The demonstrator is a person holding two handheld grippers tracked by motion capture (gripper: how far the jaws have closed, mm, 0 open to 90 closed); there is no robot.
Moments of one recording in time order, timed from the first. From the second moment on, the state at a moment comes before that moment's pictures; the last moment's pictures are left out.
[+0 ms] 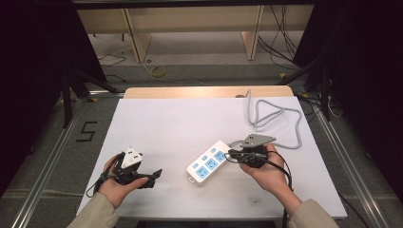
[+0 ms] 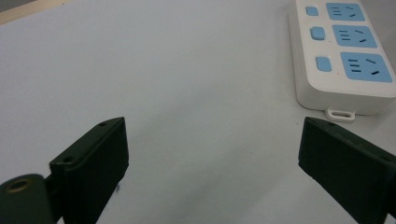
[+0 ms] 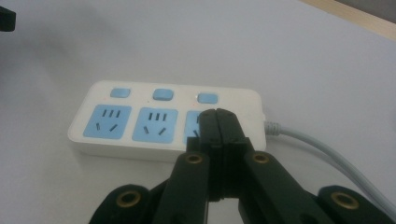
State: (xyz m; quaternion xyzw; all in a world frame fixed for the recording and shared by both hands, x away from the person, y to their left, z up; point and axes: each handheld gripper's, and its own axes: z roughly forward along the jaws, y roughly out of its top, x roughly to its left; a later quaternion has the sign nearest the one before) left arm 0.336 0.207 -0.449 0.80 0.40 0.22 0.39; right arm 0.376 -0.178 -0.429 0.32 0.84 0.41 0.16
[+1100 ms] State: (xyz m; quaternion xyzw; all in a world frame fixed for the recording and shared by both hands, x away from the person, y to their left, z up) left arm 0.336 0.206 -0.449 0.80 0.40 0.22 0.39; right arm 0.386 -0.160 -0.431 0.31 0.85 0.40 0.15
